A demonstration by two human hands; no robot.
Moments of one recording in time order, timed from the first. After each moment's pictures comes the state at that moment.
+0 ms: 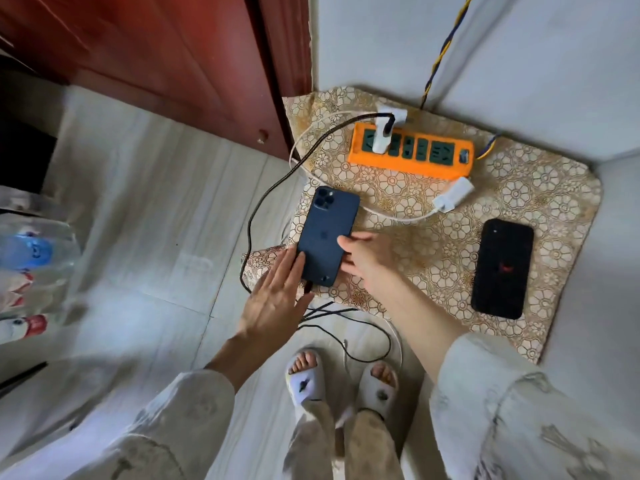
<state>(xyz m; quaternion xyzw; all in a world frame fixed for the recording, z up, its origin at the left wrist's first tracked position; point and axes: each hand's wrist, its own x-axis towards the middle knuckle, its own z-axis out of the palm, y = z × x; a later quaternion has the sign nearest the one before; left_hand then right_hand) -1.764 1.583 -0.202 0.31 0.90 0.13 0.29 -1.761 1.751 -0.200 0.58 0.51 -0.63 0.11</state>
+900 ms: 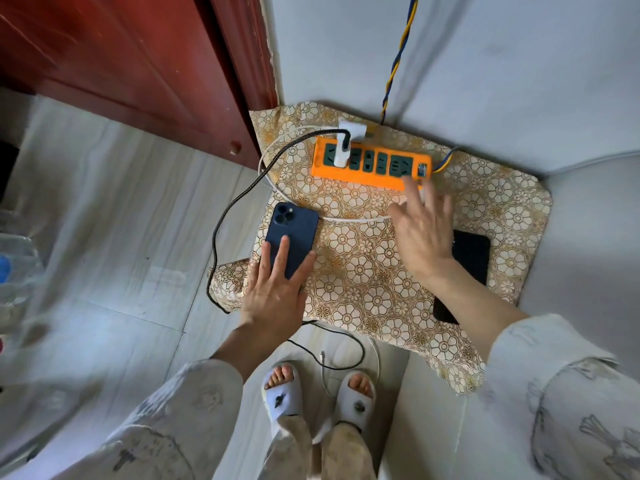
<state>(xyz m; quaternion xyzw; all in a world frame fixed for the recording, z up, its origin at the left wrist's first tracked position) -1.762 1.643 -0.201 0.32 0.90 0.05 0.29 -1.732 1.871 -0.173 0.17 0.97 0.05 0.14</state>
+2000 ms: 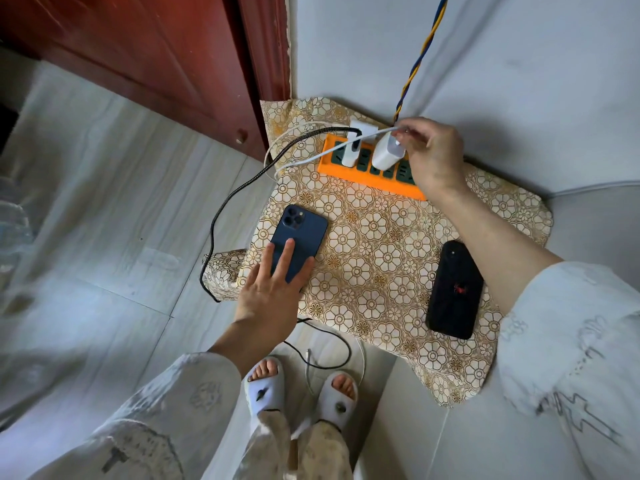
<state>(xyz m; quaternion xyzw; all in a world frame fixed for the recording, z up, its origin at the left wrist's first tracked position) -1.753 1.648 -0.195 0.31 0.90 -0.03 0.30 -1.819 1.908 -0.148 0.28 0.86 -0.41 -0.08</state>
